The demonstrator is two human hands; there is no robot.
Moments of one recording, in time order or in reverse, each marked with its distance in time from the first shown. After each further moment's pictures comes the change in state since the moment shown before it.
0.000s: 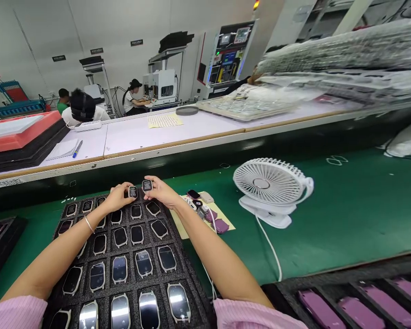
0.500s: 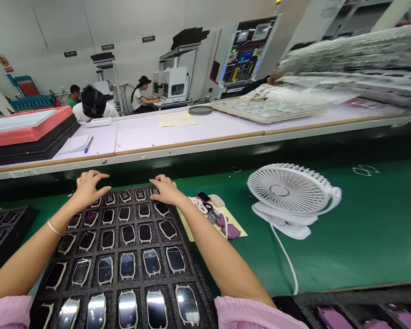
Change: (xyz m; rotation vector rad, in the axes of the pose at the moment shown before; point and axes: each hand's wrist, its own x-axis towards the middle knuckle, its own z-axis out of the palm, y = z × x) left_hand -0.058 -0.023 -0.094 0.606 0.272 -0.071; right_hand 0.020 -0.009 0.003 -0.803 -0.063 0.039
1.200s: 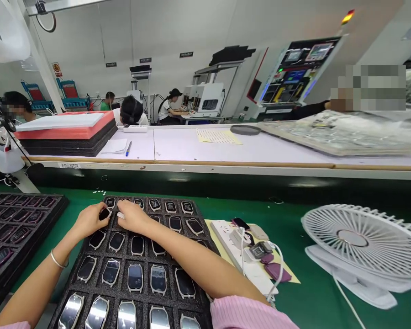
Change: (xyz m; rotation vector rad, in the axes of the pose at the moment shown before) left_hand -0.109 -0.072 0.007 -0.210 -0.134 -0.274; right_hand 0.019 -0.188 0.103 -0.044 -0.199 -0.411
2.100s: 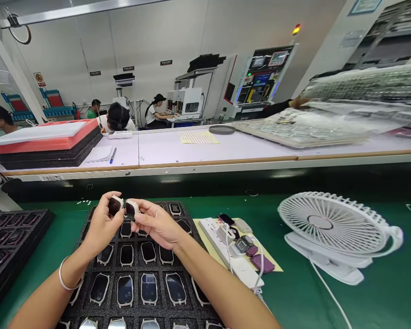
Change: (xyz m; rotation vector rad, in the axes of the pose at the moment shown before) left_hand -0.002 0.126 -0.007 -0.757 0.271 0.197; right_hand -0.088 0.021 -0.058 1.592 0.161 -0.030
